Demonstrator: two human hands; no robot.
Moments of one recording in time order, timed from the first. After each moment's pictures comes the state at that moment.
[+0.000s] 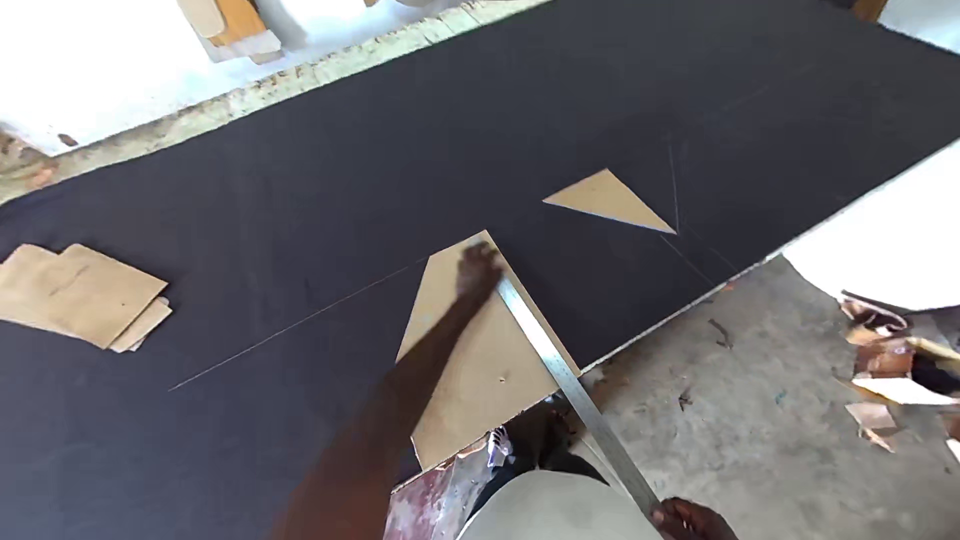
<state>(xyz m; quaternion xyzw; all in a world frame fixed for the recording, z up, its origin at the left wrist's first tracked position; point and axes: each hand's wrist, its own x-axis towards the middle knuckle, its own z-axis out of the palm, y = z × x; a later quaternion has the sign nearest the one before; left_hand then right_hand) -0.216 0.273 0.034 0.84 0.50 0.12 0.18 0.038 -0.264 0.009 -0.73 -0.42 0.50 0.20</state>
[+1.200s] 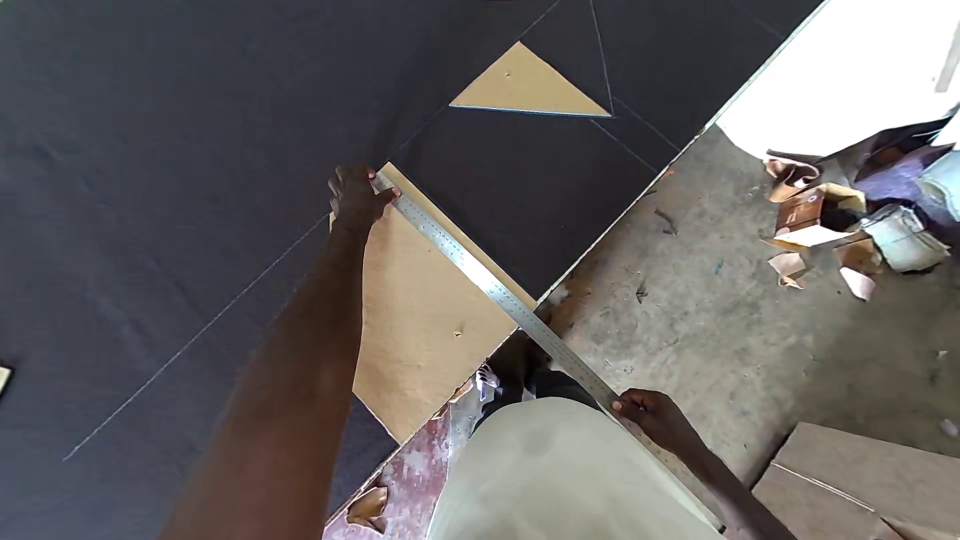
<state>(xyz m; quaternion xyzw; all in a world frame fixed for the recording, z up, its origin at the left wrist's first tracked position) -0.235 0.364 0.040 0.78 0.60 0.00 0.20 0.028 -0.257 -0.024 -0.76 -0.35 0.50 0.20</state>
